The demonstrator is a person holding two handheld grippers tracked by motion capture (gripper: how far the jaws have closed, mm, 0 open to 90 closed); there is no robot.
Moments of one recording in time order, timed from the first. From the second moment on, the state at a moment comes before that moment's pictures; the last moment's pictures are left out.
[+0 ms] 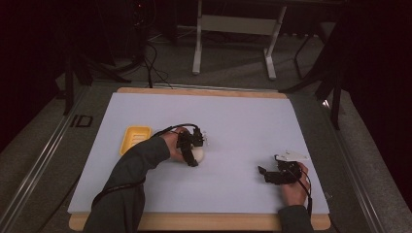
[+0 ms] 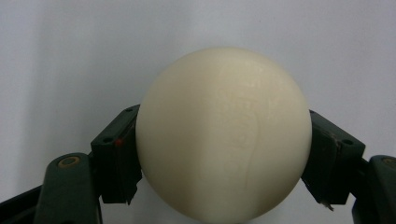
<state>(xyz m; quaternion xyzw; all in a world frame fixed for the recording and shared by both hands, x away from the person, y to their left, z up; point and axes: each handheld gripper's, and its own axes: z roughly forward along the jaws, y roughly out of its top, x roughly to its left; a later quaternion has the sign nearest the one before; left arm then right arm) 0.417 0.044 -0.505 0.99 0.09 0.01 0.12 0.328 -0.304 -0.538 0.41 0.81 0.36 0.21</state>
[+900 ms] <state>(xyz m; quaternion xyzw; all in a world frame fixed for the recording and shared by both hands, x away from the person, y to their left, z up) 0.419 0.034 -0.503 1.00 0.08 0.01 0.05 0.328 -0.304 -0.539 0.41 0.81 0.36 0.21</state>
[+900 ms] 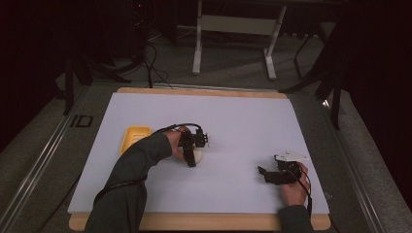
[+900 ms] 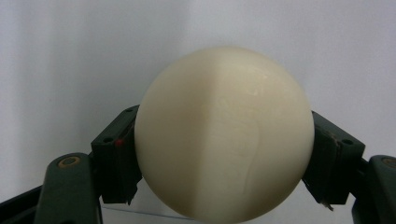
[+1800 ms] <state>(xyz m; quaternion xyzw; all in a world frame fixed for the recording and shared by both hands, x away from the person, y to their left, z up) 0.422 0.032 -0.500 1.00 0.08 0.00 0.04 0.328 -0.304 -0.539 0.41 0.81 0.36 0.21</state>
